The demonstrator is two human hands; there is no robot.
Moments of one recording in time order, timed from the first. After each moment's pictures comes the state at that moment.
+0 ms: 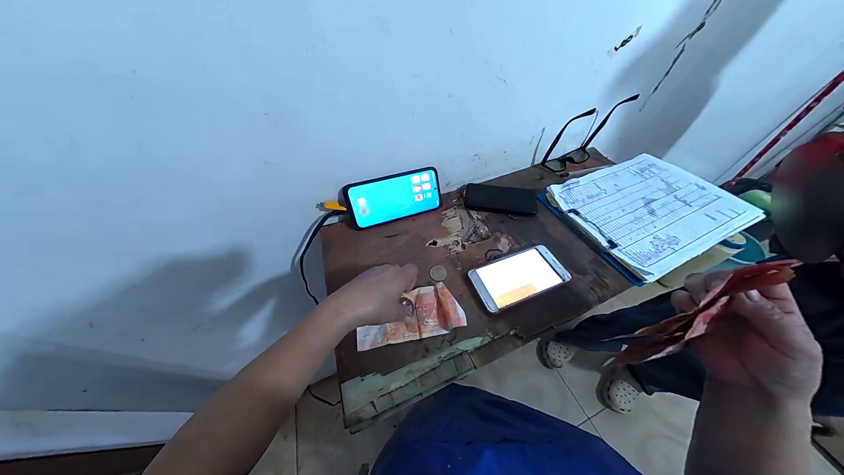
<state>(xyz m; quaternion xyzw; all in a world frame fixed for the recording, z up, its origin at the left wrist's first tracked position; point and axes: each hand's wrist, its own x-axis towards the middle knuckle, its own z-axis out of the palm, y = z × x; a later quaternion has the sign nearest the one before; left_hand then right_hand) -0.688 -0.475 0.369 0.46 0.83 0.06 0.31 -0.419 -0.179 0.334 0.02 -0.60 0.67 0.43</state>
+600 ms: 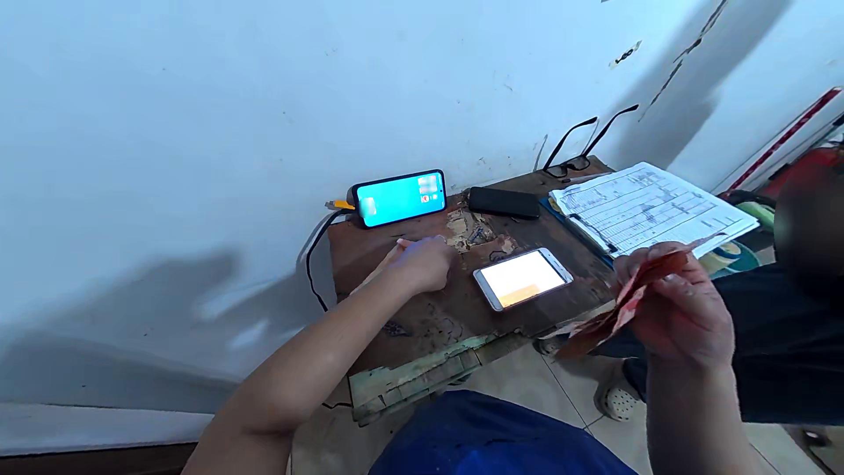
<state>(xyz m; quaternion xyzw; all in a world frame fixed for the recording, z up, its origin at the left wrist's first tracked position) -0.687 -0.414 0.367 0.49 0.84 0.00 0.22 -0.469 -0.222 0.350 0.10 -0.60 0.71 0.35</state>
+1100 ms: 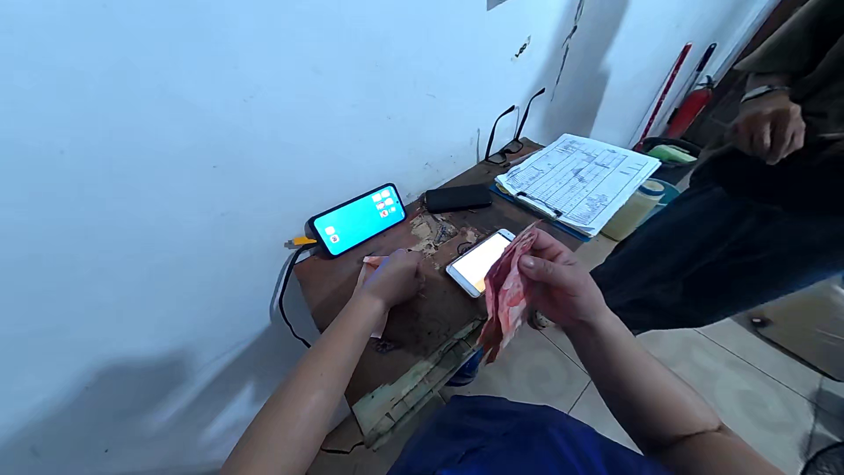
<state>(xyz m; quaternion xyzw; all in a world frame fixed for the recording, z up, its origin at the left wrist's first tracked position) -0.695 -0.424 0.360 0.51 0.83 0.07 0.24 -0.494 -0.293 0.344 0.06 -0.55 0.78 0.29</state>
